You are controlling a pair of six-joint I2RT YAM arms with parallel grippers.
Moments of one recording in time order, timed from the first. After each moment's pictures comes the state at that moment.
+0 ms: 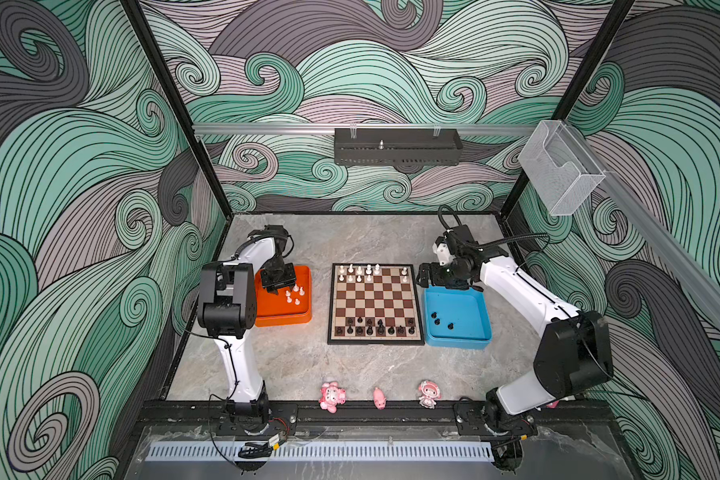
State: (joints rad) left arm -0.04 1.98 1.46 -1.06 -0.01 -0.35; right arm 0.29 1.56 1.23 -0.84 -0.17 0.24
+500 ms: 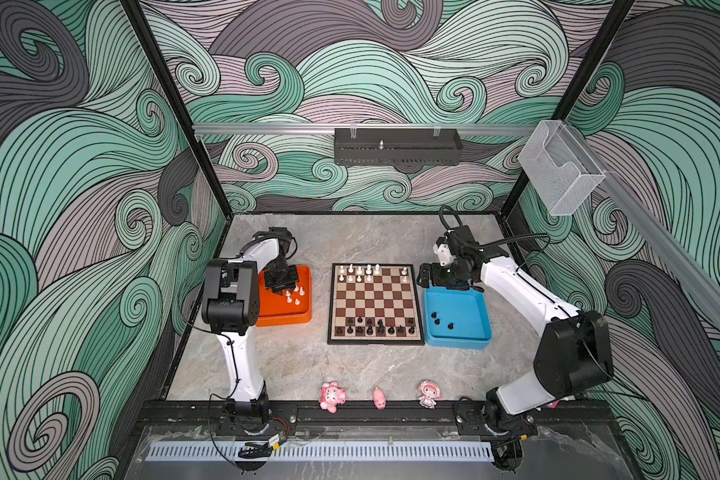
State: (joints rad) left arm -0.05 2.01 1.46 -1.05 -0.02 -0.35; right arm 0.28 1.56 1.22 -0.84 -0.18 0.24
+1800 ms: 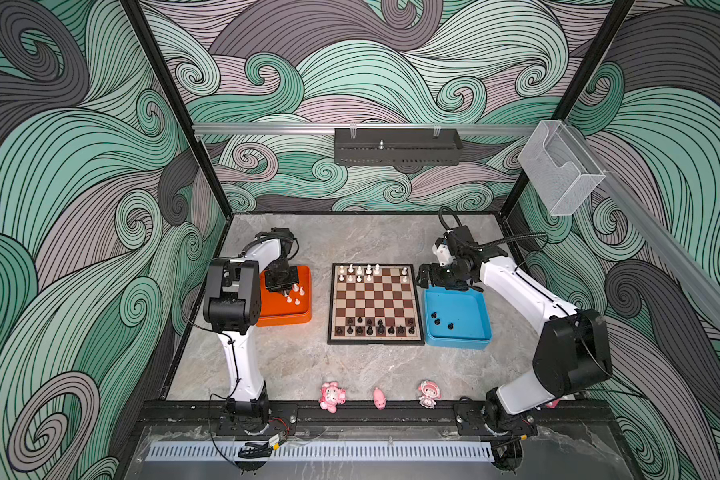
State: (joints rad) left arm -0.07 2.02 1.46 -1.05 -0.07 -0.32; right arm 0.28 1.57 1.22 -0.83 -0.20 0.24
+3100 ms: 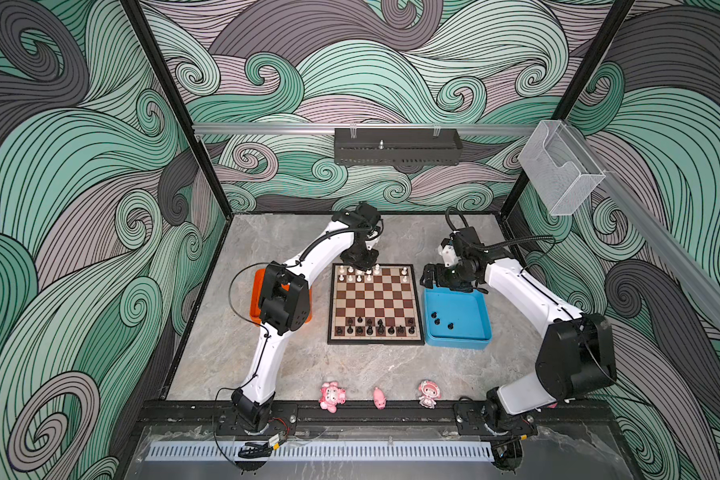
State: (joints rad) left arm -0.59 2.26 2.16 -1.26 0.08 -0.08; right arm 0.24 1.54 1.19 -0.83 -0.21 0.24
